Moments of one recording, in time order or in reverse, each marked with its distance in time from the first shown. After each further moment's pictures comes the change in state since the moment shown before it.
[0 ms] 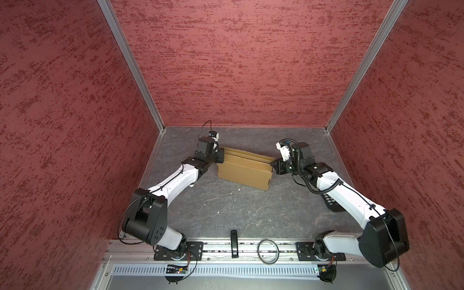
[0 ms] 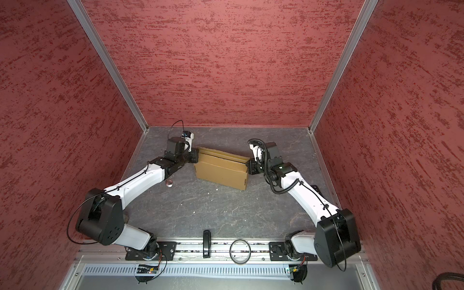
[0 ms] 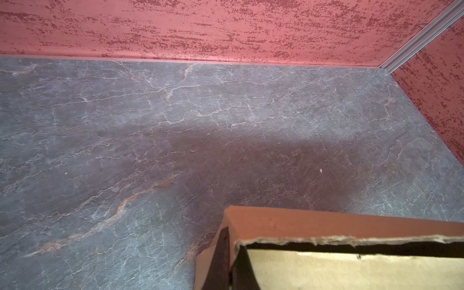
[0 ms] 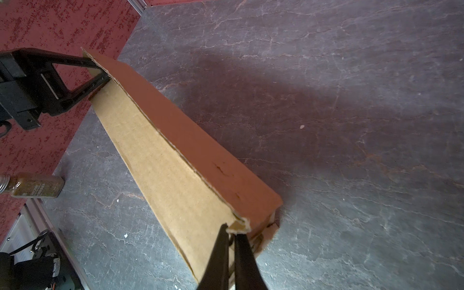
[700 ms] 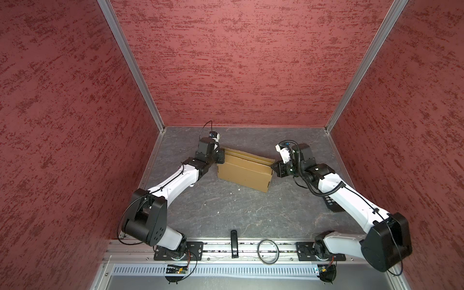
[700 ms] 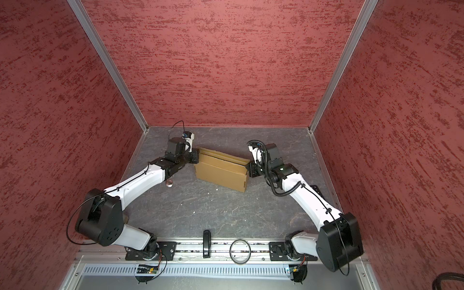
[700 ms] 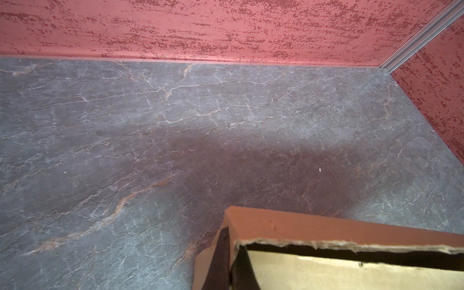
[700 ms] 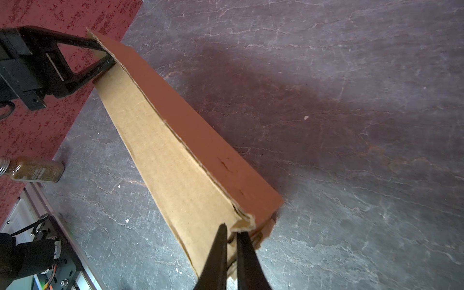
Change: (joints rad) left arm -0.011 -0.003 -0.006 0.006 -0.012 -0.003; right arm 0.013 -0.040 -0.009 -0.058 0.000 -0.039
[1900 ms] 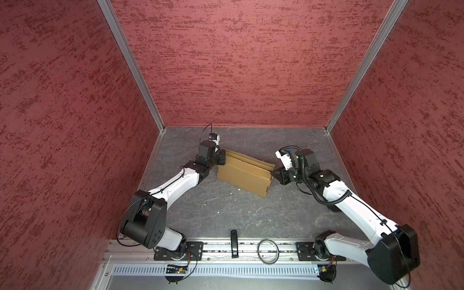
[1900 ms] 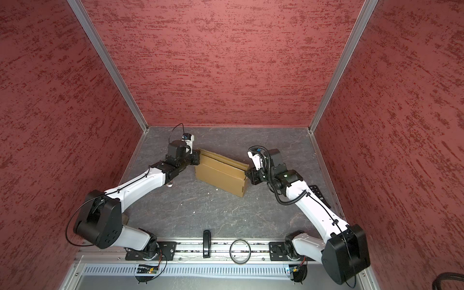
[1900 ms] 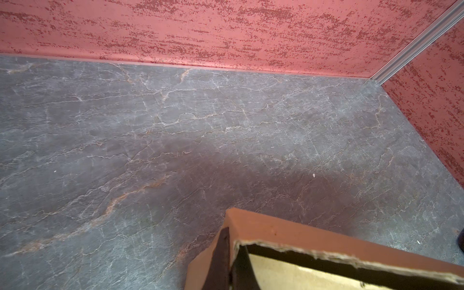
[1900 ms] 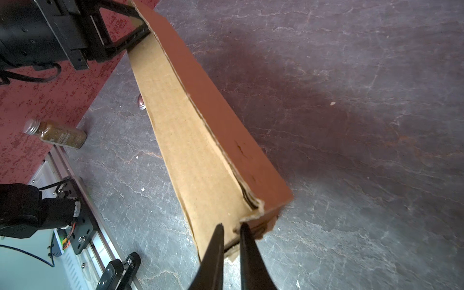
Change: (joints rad) left arm -0.018 -0.021 -0.066 0.090 -0.029 -0.042; right arm 0.005 -0.098 -0.082 -0.035 -0.092 -0.076
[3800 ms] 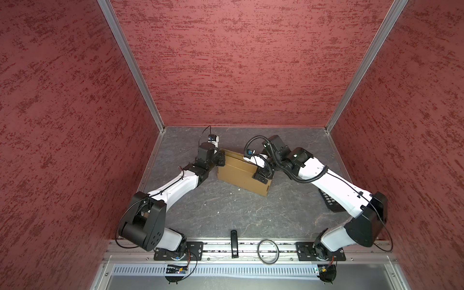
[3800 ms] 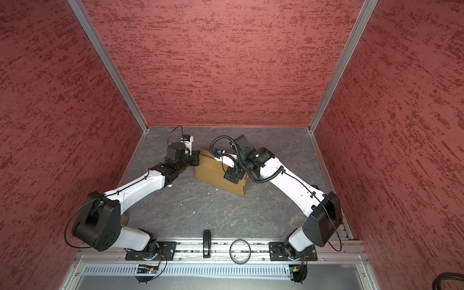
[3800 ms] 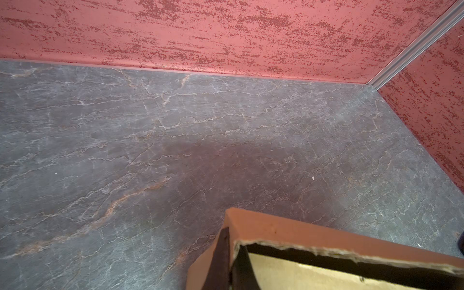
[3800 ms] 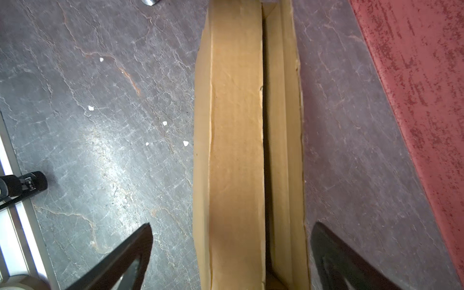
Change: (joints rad) left arm -0.001 -0.020 -0.049 0.062 0.002 0.000; right arm 0.283 0.350 0.553 -0.388 0.324 -0.677
